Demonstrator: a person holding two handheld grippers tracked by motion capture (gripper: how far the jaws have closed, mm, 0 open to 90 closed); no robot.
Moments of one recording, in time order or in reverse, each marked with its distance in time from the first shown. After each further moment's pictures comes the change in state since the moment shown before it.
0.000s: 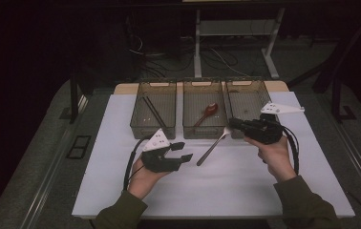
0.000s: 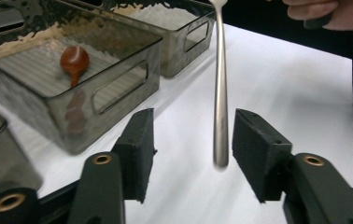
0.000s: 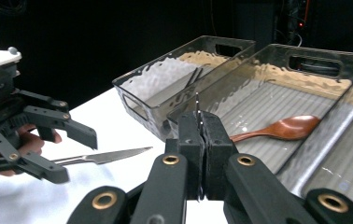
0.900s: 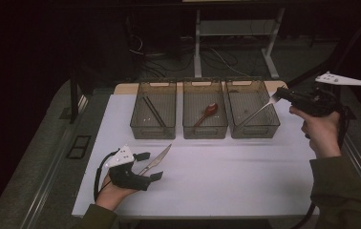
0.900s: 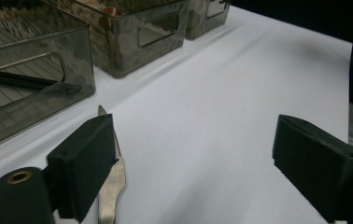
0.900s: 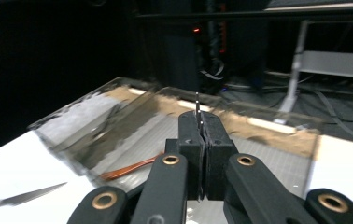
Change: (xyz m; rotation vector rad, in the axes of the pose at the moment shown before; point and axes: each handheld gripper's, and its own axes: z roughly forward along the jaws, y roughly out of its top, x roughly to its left) left arm 0.014 -0.060 -0.063 -0.003 0.029 -0.062; right arm -0.074 0.056 -0.086 -0.099 -0.262 0.010
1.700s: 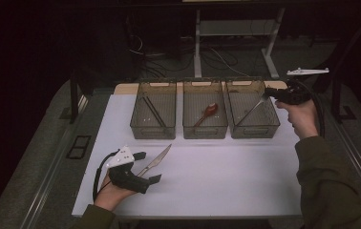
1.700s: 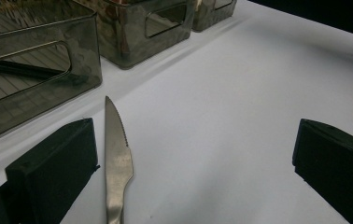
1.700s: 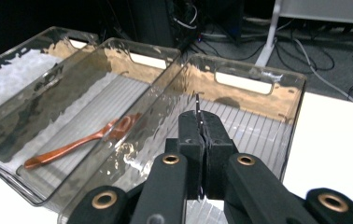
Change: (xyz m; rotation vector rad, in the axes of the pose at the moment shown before) left arm 0.003 -0.002 0.001 0.013 0.015 -0.019; right arm -0.041 -0.013 0.081 0.228 -0.094 0.026
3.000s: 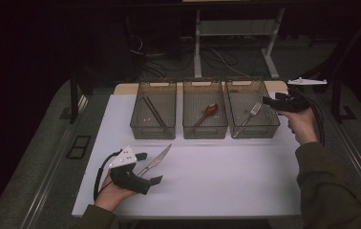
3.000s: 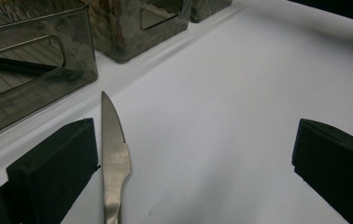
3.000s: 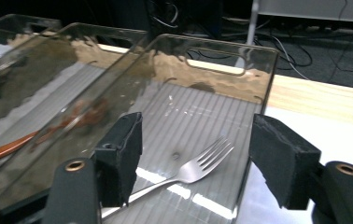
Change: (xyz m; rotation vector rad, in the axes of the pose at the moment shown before) left arm -0.001 0.001 0.002 0.044 0.004 0.022; right arm -0.019 -0.033 0.012 -0.028 -0.062 0.010
